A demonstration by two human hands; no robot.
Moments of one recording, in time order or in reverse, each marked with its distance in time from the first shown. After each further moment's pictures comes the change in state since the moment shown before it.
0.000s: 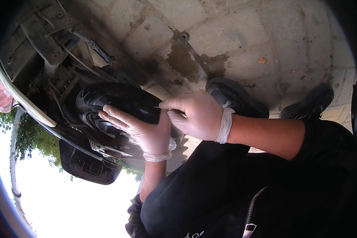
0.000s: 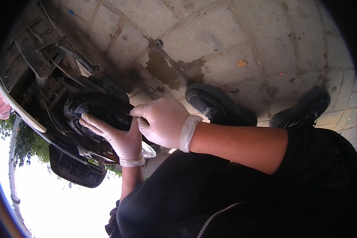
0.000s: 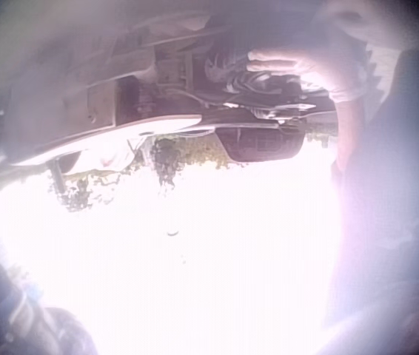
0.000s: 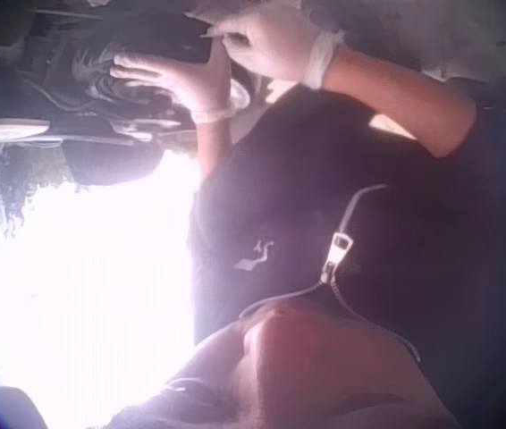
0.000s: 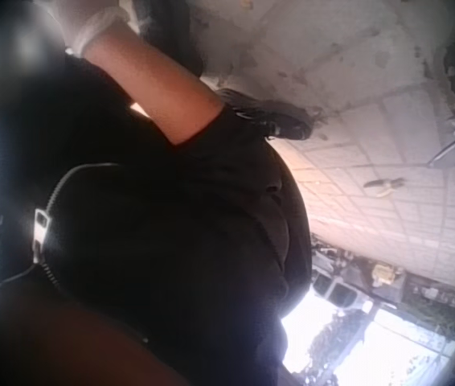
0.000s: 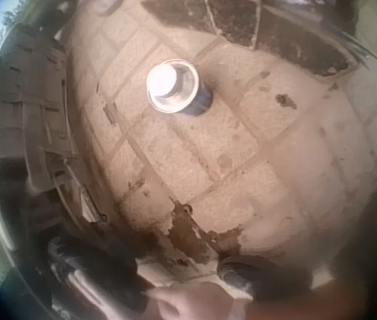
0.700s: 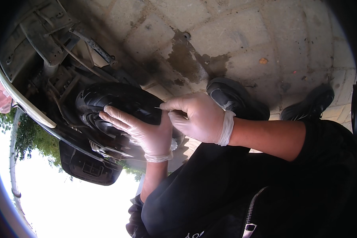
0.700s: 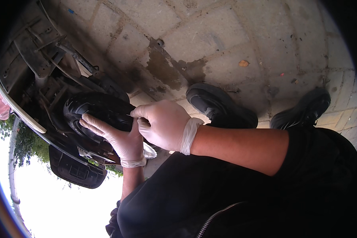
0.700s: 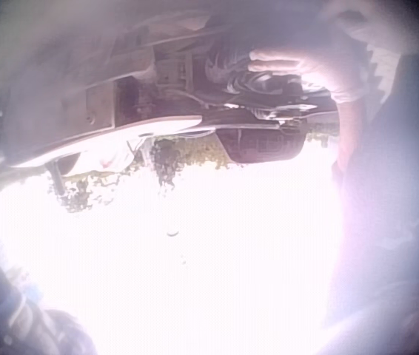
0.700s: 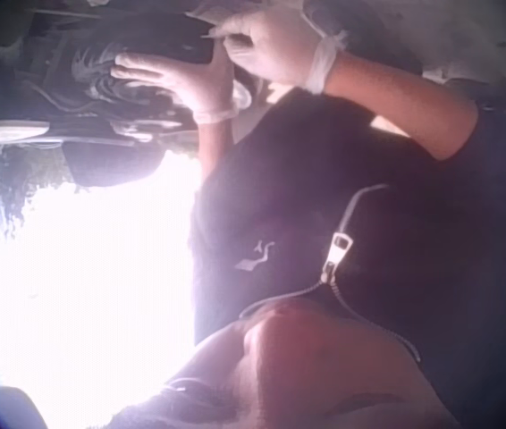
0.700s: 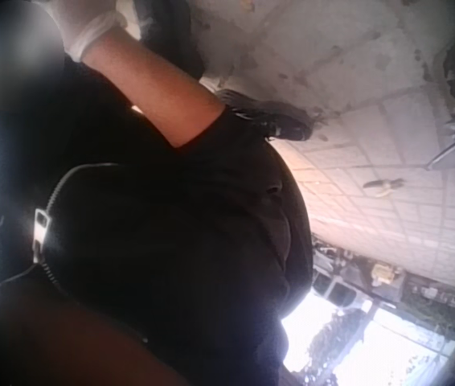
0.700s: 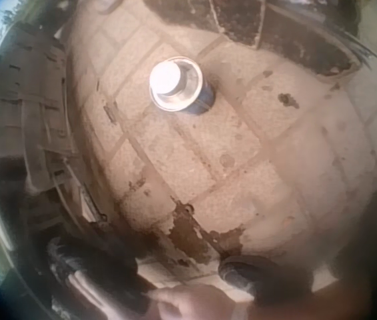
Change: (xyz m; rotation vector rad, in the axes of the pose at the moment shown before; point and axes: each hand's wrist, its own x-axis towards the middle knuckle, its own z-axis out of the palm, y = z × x) left_hand 0.000 0.000 -0.002 -0.045 -0.048 0.000; right_hand 0.000 -0.003 0.004 0.103 0.017 0.037
